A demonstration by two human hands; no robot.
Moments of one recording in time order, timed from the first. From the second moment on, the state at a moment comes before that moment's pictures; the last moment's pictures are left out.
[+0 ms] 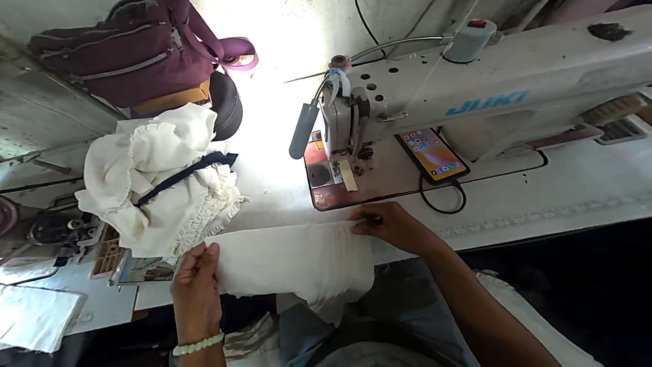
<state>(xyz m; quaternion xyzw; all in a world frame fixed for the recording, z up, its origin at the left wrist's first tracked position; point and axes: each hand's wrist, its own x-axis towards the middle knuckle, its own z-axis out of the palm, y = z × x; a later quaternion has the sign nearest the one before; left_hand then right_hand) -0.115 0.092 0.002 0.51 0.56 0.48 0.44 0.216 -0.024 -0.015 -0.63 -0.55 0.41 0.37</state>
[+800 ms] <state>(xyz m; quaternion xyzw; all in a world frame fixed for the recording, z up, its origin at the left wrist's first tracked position) 0.106 0.178 -0.016 0.86 0.39 0.23 0.25 0.143 -0.118 -0.059 -0.61 -0.30 0.58 0.46</state>
